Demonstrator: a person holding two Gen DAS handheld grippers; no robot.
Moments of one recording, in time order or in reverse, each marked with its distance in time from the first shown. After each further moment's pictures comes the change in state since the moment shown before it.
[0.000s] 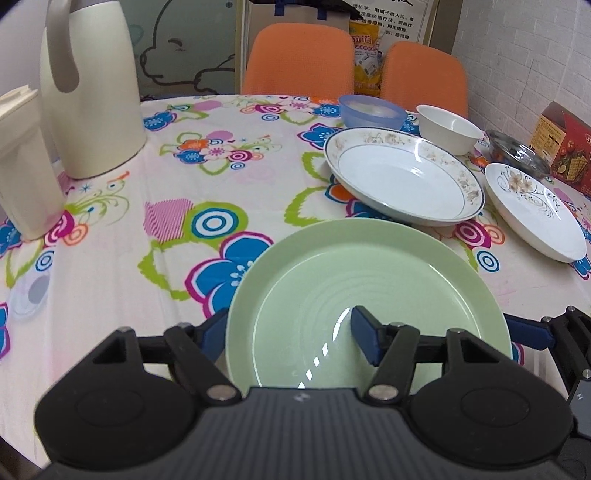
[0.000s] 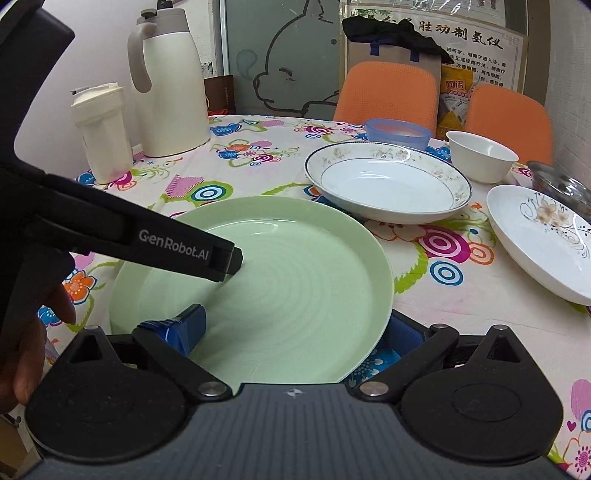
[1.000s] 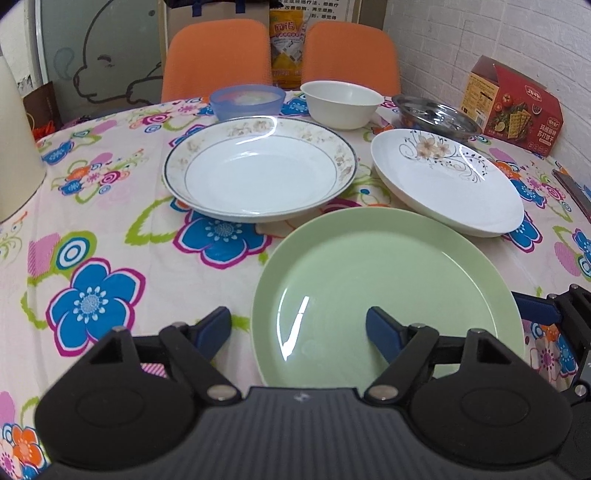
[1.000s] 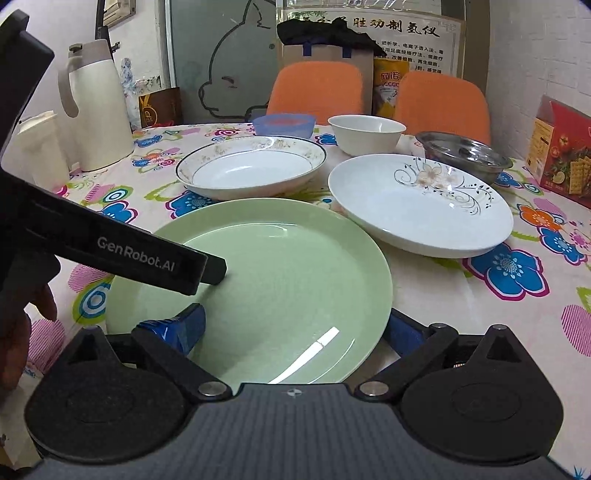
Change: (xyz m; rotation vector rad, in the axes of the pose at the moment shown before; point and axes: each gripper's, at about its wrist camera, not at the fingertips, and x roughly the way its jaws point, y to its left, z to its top) left arm 0.020 -0.109 0.003 0.150 0.029 -0.120; right arm -0.040 -0.100 -0.031 0.077 -0.013 -0.116
